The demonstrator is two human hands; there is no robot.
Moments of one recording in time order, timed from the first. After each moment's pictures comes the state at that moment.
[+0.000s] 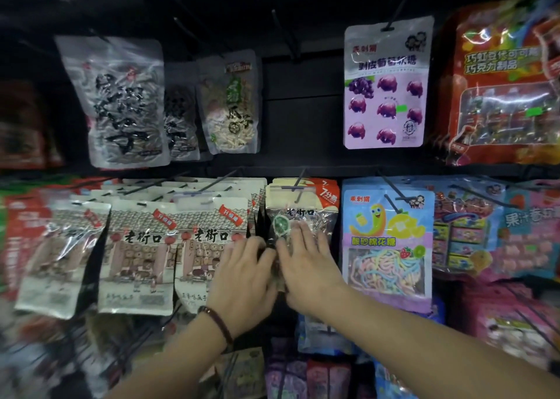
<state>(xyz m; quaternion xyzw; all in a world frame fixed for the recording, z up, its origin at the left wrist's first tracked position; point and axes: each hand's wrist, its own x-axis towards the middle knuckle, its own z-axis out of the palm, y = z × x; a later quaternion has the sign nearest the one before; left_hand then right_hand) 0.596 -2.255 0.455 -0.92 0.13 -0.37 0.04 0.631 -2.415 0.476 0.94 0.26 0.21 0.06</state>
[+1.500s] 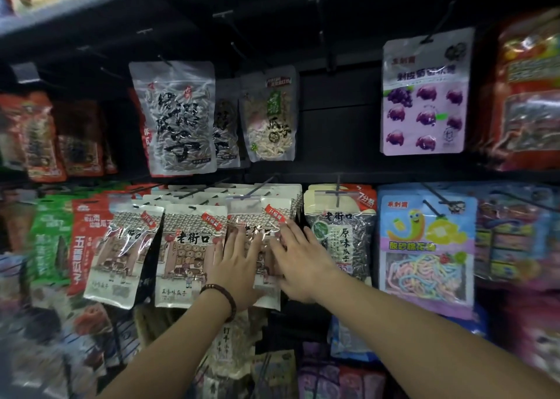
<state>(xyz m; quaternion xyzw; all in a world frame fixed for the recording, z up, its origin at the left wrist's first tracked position) 0.599 -2.155 0.463 -0.98 -0.02 -0.18 0.09 0.629 -2.335 0.492 0.91 0.34 0.21 0.06</state>
